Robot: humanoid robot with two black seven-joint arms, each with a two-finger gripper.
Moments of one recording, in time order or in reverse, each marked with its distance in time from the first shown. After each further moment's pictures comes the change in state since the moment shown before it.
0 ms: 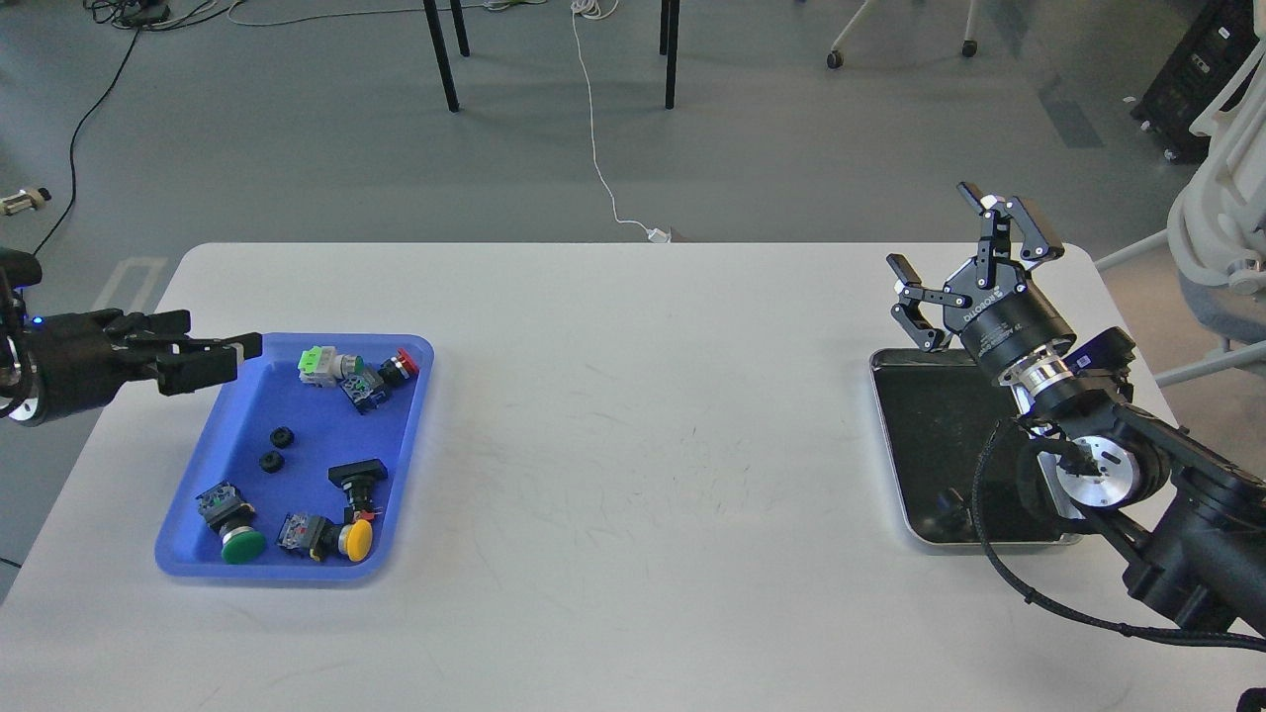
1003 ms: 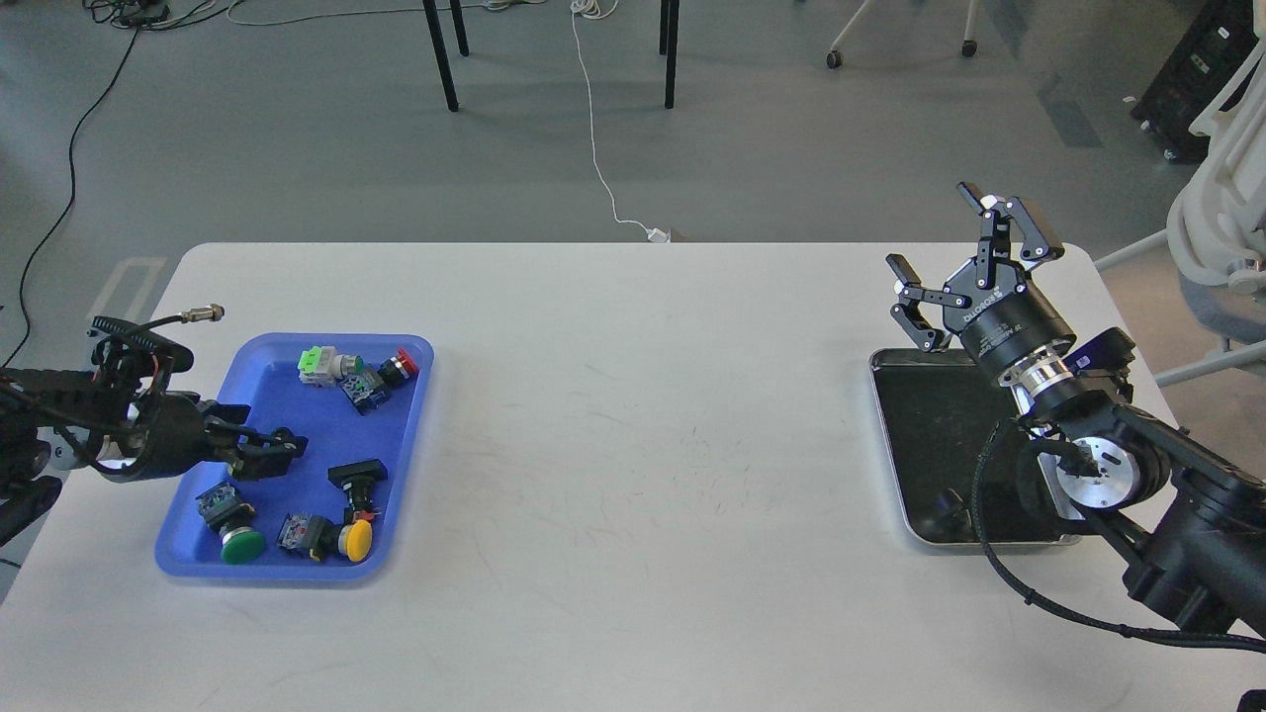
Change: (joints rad) left arm -0.224 -0.191 0.450 0.297 0.046 0.030 0.000; right arm -0.004 -0.001 0.003 0.006 -0.002 0.000 0.000
